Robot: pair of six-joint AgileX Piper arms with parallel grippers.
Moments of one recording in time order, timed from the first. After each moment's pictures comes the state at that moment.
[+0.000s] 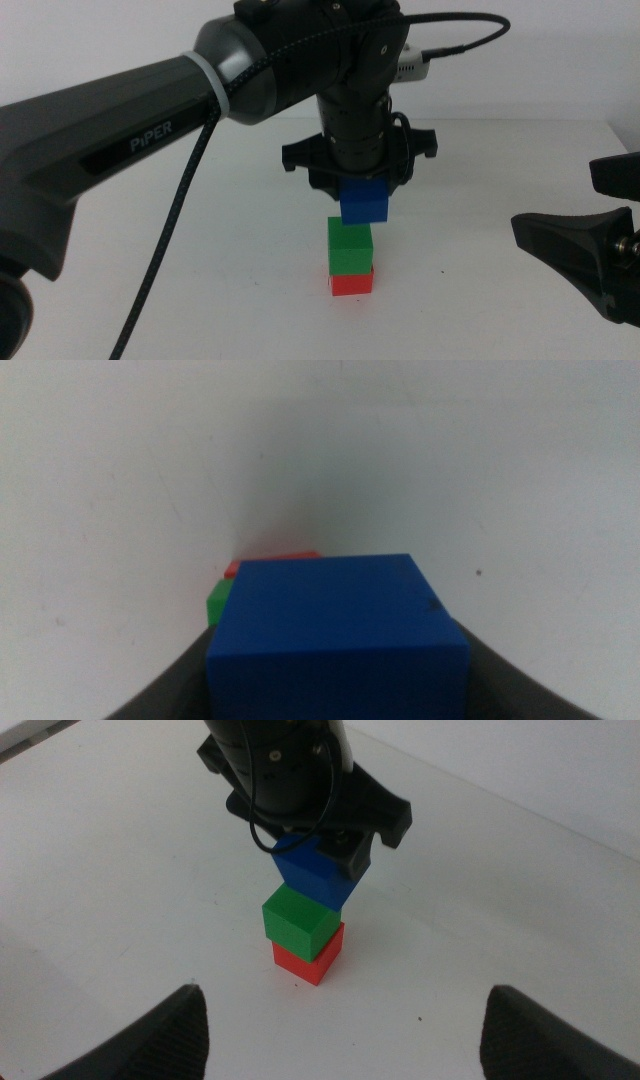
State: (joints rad) left arm -0.78 1.97 -1.84 0.10 1.22 -0.80; right arm 1.01 0.82 -0.94 -0.49 0.87 0.50
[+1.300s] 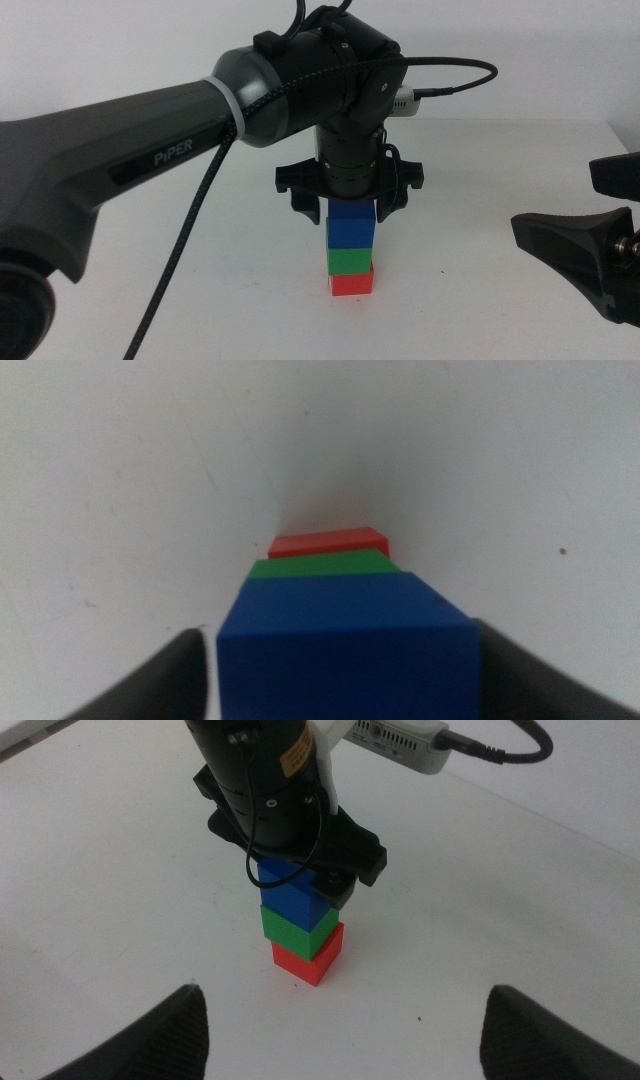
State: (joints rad) left arm -0.78 1.99 -1.77 0.12 1.22 -0.79; right arm 1.01 0.82 -0.94 -0.49 0.87 0.50
